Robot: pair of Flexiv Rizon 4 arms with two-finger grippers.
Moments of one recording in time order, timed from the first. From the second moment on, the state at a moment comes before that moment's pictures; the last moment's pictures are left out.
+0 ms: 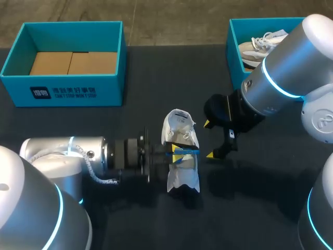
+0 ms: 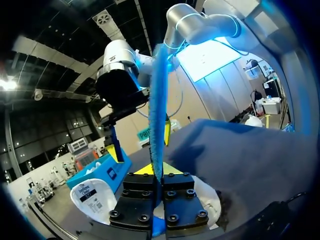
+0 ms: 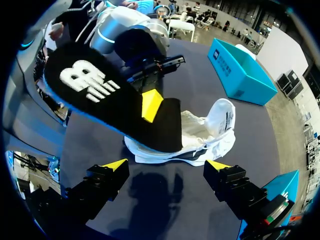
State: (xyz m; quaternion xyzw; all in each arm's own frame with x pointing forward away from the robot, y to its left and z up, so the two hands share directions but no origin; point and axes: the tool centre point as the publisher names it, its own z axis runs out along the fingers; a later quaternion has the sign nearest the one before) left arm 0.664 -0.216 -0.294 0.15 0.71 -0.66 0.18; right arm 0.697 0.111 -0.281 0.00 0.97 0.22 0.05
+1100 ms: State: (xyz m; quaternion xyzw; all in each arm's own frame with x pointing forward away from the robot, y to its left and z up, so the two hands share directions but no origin) left arm 0.636 -0.219 -0.303 0.10 0.71 -0.69 0.10; right arm 0.696 0.111 -0.281 0.00 0.97 0.23 0.05
